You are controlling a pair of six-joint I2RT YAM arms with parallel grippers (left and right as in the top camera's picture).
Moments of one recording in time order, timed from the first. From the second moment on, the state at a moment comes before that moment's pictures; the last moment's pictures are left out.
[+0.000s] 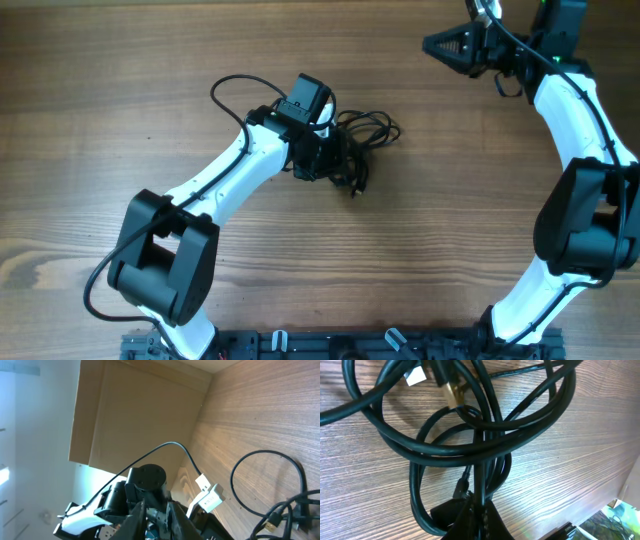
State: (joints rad) left arm -0.51 1.85 1.30 -0.67 0.45 -0.62; right arm -0.12 1.98 1.53 -0.12 -1.56 0.67
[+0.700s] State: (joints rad) left arm -0.23 1.75 1.30 -0.63 0.76 -0.62; right arm 0.11 1.98 1.50 -0.53 -1.20 0.38
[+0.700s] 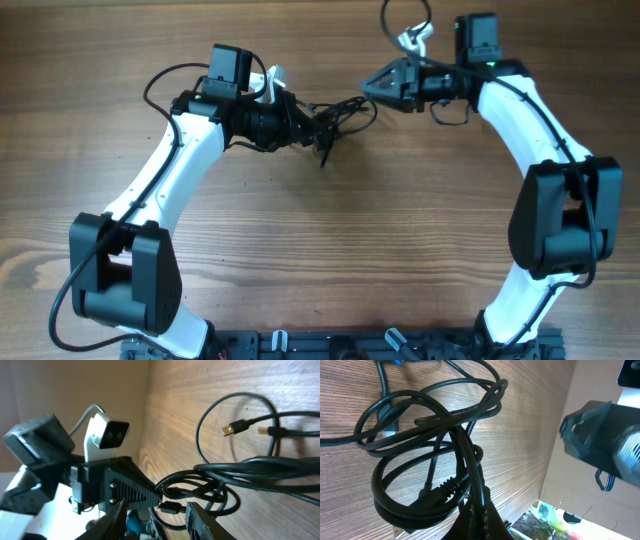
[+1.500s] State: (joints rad) left arm -0.24 1.75 1.30 -0.70 0.70 -0.62; right arm 0.11 1.98 1.50 -0.69 -1.08 0.31
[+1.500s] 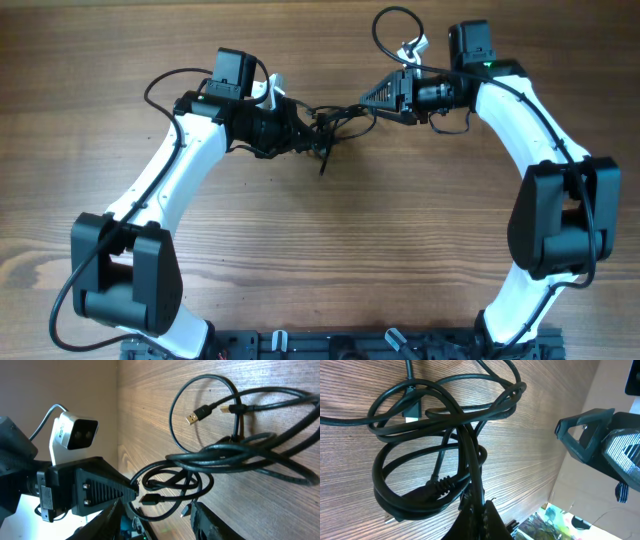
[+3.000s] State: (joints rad) left arm -0.29 1.75 1.30 -0.70 0.66 -0.62; right arm 0.11 1.98 1.50 -0.88 -0.91 0.21
